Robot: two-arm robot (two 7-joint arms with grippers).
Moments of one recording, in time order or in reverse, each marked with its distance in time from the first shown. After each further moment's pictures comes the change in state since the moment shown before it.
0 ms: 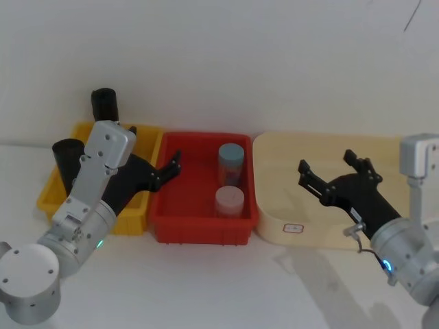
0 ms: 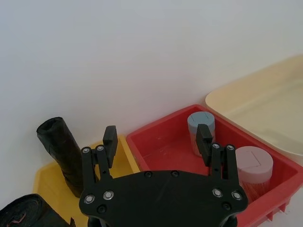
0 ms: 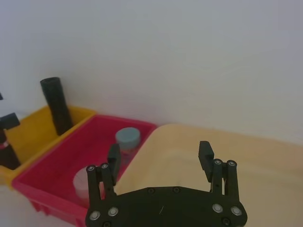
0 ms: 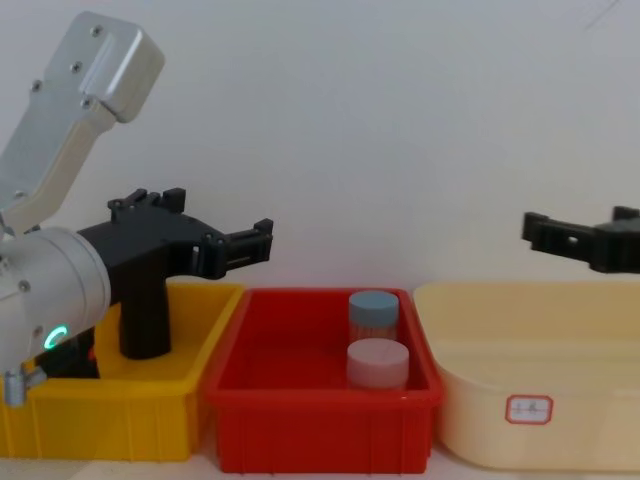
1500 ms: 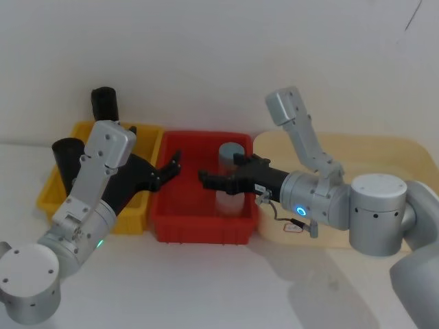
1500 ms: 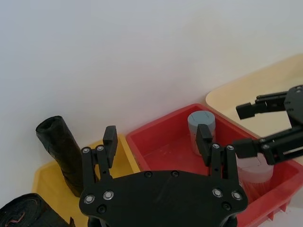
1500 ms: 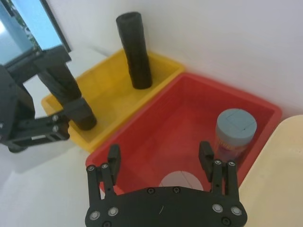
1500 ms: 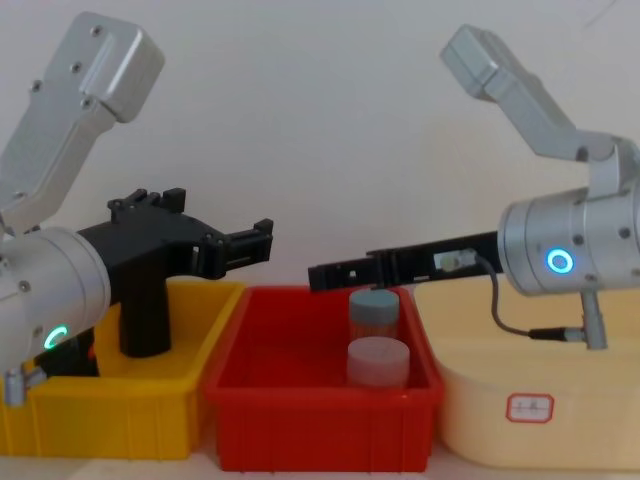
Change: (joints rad) left arm 0.000 0.000 0.000 0.000 0.000 0.000 0.000; right arm 0.446 -0.085 -0.266 0.342 0.080 0.377 0.225
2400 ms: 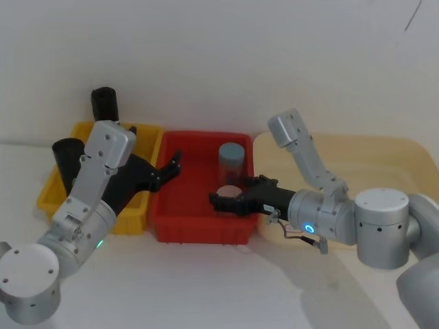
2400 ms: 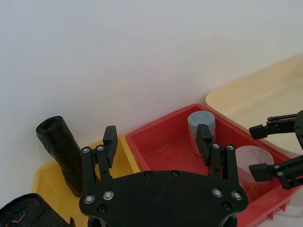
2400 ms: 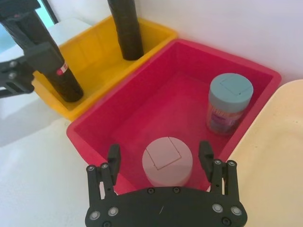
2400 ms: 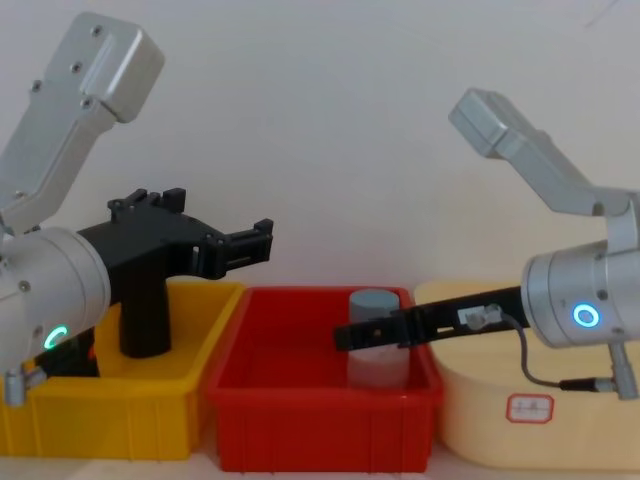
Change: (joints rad) left arm 0.000 0.000 0.000 0.000 0.000 0.000 0.000; right arm -0.008 0.042 -0.030 0.047 -0.009 -0.002 0.019
